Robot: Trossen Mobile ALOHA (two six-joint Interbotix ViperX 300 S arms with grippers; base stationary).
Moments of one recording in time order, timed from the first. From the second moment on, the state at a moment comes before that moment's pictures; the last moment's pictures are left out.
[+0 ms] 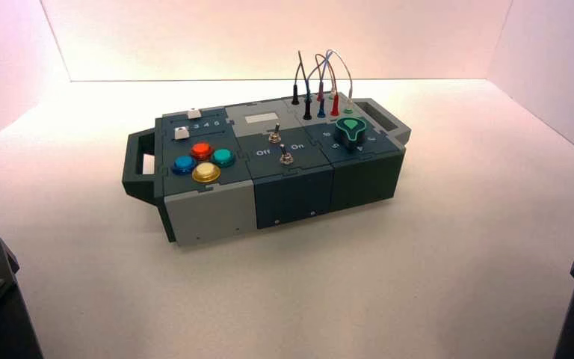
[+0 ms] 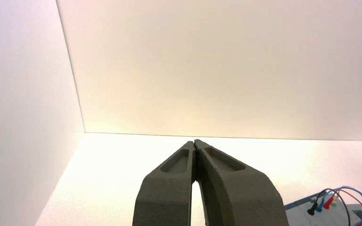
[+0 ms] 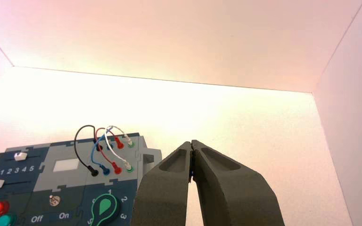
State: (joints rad) left arm 0.00 -1.15 1.10 -0.18 0.25 0.10; right arm 0.19 -0.95 1.06 0.02 0.31 0.02
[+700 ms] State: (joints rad) left arm -0.08 -1.02 1.06 -0.18 0.36 0.13; right arm 0.20 -0.94 1.06 0.03 0.32 0.02
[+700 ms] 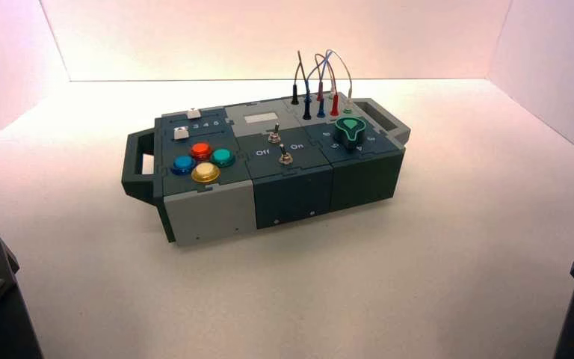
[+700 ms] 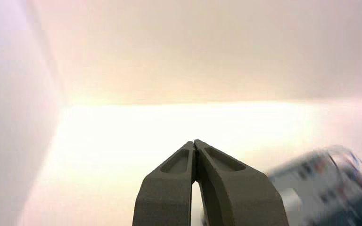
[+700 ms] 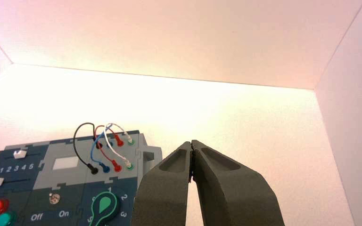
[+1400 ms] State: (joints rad) left arm -0.33 -0.55 0.89 -0.18 0.87 0.16; right arm 0.20 -0.91 1.06 0.02 0.34 0.02
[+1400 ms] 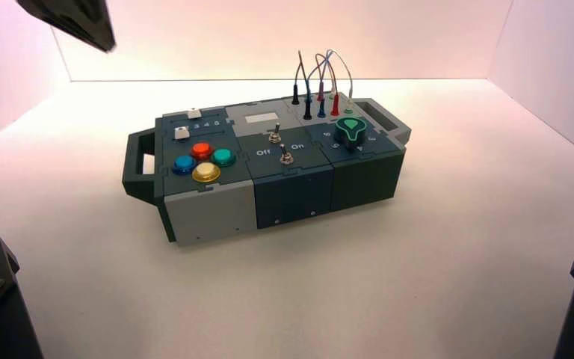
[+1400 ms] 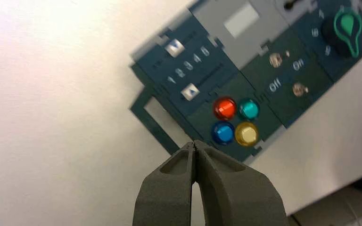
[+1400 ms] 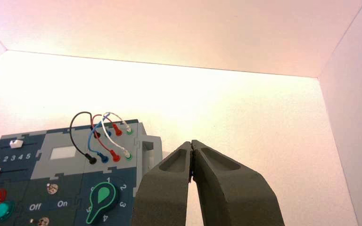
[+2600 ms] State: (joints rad) left arm -0.51 -0.18 0.88 -0.21 0.77 0.12; right arm 0.20 -0.93 1.06 0.02 0.35 0.02
